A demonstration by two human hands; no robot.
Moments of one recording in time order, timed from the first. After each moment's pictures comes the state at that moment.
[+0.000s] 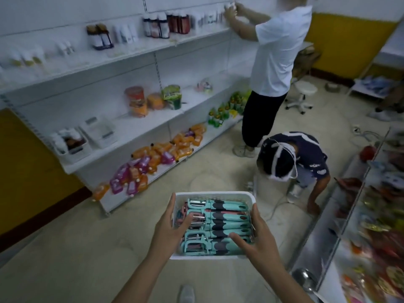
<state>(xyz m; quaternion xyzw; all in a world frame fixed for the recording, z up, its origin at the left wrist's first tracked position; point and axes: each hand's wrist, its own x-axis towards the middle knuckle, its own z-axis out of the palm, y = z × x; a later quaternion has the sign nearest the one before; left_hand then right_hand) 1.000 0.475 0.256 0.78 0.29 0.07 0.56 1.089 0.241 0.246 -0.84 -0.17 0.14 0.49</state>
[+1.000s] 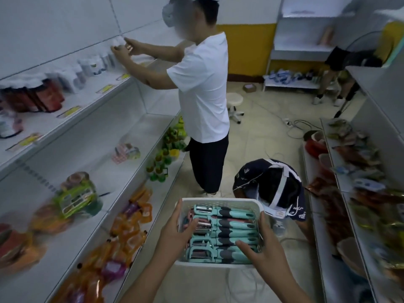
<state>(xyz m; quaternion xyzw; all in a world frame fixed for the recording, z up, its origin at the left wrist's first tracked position) 1.635 0.618 0.267 0.84 0.06 -0.09 0.54 1.586 0.371 0.252 -0.84 0.07 0.00 0.54</state>
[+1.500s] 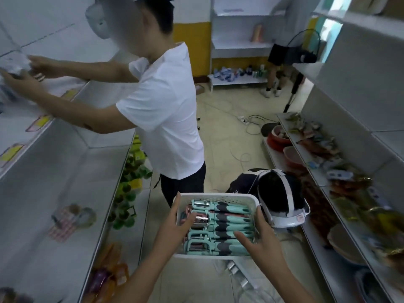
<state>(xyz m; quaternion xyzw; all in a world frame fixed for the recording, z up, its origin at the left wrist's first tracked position) 1.963 0.644 0.262 0.82 -0.08 -0.20 0.53 1.837 0.432 0.252 -0.82 0.21 -0.11 0.52</state>
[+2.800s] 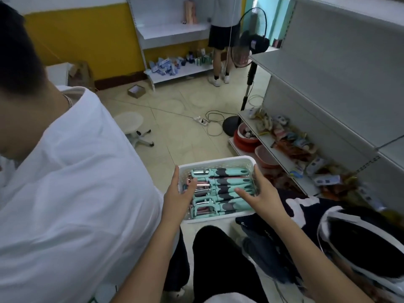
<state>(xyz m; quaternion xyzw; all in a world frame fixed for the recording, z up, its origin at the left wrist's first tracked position) 2.404 0.359 0.262 0.79 -0.15 -0.26 0.54 2.241 0.178 0.261 -0.82 0.32 -0.16 0.45</state>
